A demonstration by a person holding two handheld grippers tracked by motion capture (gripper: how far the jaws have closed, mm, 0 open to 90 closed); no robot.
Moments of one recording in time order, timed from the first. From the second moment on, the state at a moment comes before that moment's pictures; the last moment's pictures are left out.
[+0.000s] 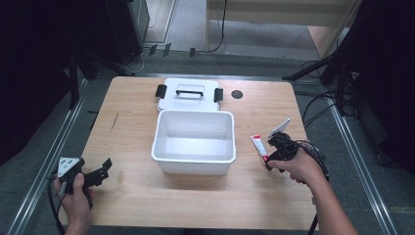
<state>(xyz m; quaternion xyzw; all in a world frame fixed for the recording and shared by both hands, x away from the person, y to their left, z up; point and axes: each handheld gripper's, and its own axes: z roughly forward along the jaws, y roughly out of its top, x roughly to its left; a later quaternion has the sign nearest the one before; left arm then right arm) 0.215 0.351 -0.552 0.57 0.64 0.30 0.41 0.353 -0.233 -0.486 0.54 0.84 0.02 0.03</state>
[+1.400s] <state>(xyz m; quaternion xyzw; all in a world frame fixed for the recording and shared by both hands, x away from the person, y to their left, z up) 0.215 0.352 -0.552 0.57 0.64 0.30 0.42 0.382 -0.201 -0.504 0.55 0.84 -0.02 0.01</state>
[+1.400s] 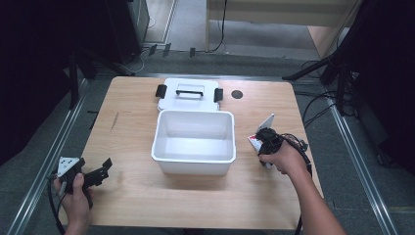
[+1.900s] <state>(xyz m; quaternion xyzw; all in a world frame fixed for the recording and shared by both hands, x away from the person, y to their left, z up) 0.216 0.352 -0.552 0.57 0.64 0.30 0.41 0.381 -0.202 -0.489 0.53 0.85 0.00 0.02</state>
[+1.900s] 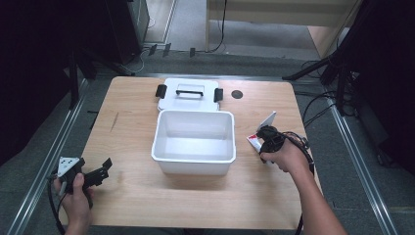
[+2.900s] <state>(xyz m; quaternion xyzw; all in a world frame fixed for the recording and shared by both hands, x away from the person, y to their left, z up) 0.216 0.351 -0.552 0.57 0.64 0.30 0.41 0.377 -0.203 -0.502 0.53 0.85 -0.02 -0.01</state>
